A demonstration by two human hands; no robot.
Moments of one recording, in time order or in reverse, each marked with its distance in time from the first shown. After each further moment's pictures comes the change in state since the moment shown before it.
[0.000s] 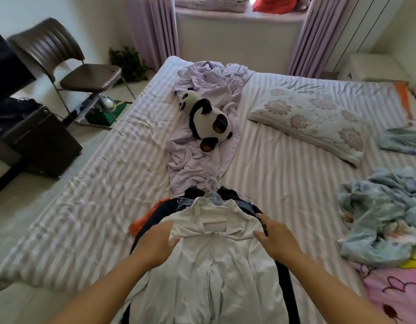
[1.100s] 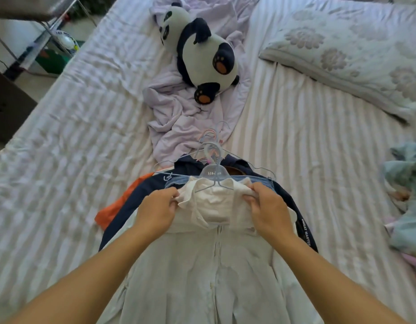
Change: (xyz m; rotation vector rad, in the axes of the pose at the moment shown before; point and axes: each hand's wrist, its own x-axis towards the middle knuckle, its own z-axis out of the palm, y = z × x) left_hand 0.189 -0.036 0.095 -0.180 0.125 0.011; right_hand 0.165 0.012 0.125 0.179 0.310 -0.141
